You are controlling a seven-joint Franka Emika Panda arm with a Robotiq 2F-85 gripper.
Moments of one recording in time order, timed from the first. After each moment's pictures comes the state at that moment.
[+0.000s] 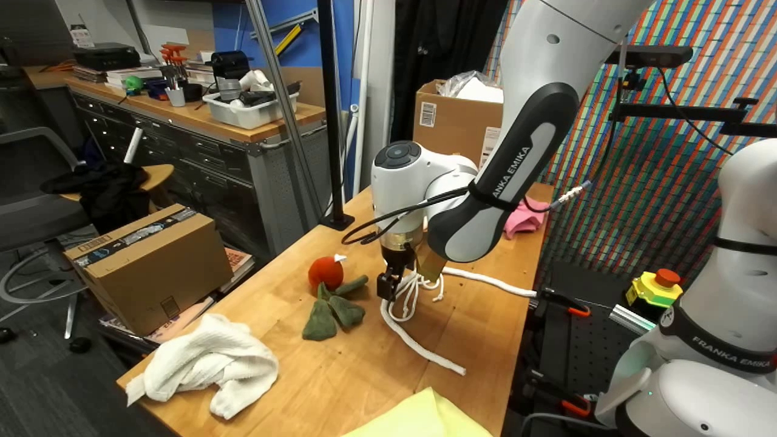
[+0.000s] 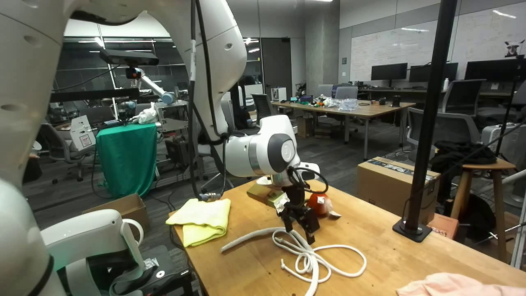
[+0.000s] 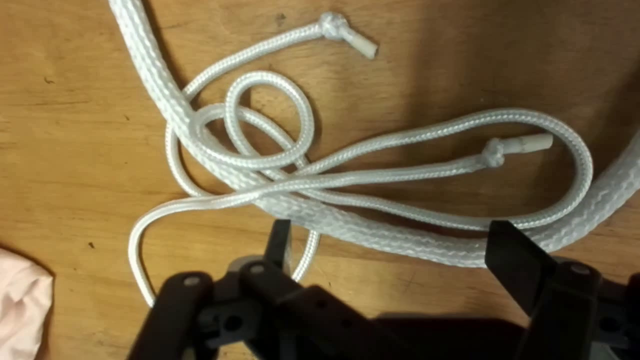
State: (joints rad) arm 0.34 0.42 -0.17 -2.32 -0.41 2.73 0.53
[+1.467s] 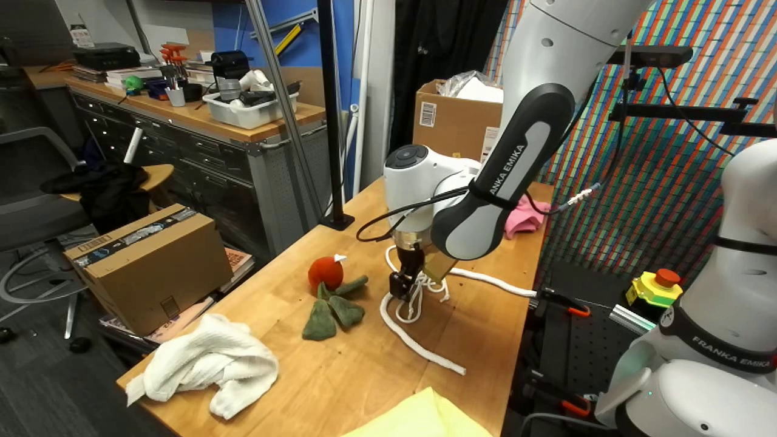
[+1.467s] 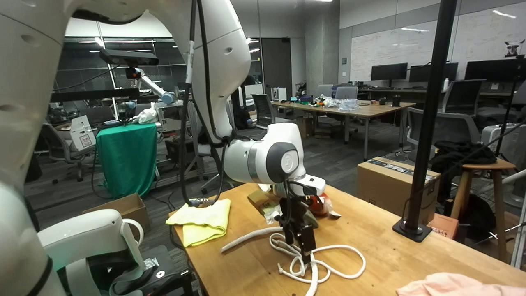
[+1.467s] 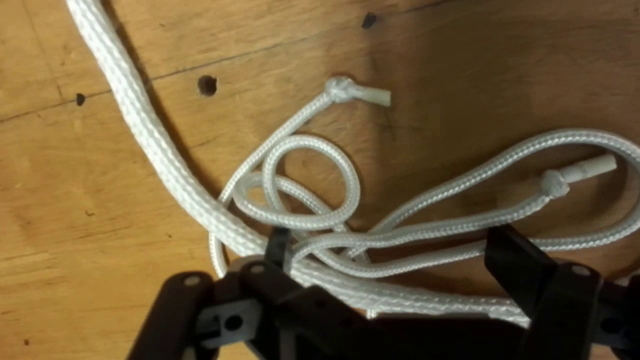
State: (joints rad) arm 0.29 0.42 -0.16 -2.36 -0.31 2.69 0.60
